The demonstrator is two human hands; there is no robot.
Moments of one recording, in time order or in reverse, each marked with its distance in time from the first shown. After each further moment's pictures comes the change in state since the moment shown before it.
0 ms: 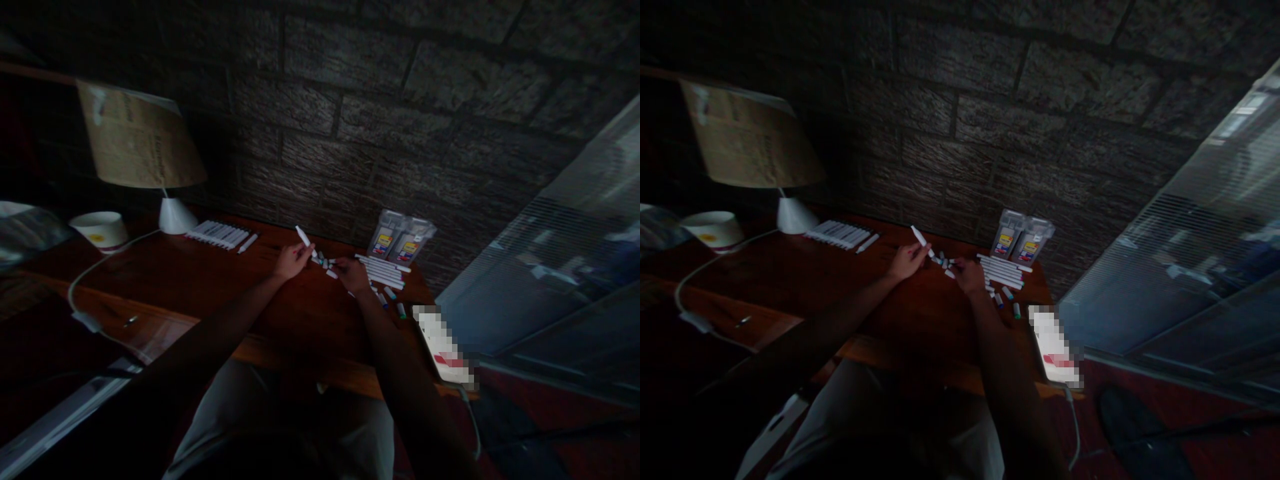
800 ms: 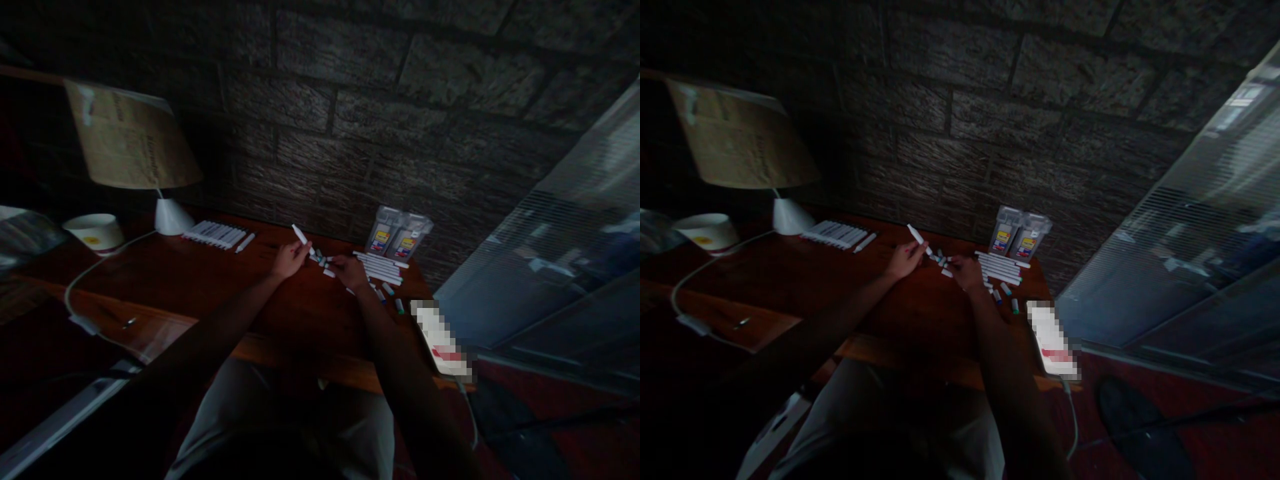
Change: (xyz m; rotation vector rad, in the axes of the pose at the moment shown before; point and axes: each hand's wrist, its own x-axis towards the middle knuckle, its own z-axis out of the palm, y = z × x) left_hand 0.000 -0.001 0.000 0.012 -0.016 -0.029; right_hand 0.001 0.000 -0.001 0.080 -0.023 0.023
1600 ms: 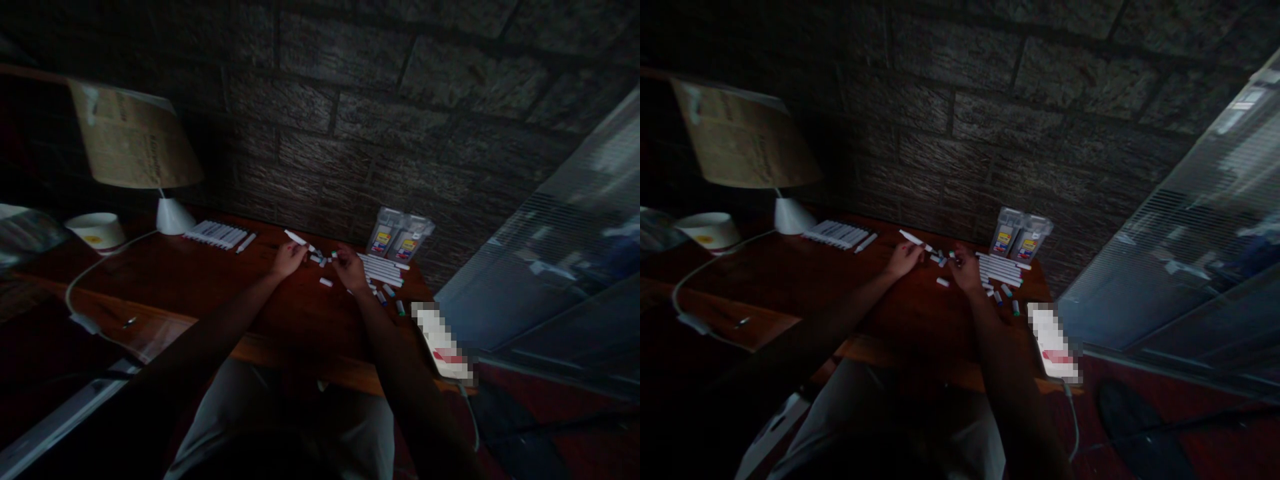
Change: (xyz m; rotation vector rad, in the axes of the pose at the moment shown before) left_hand 0.006 0.002 -0.001 -0.222 -0.002 -0.133; right_hand 0.009 0.008 0.017 0.274 0.235 -0.130
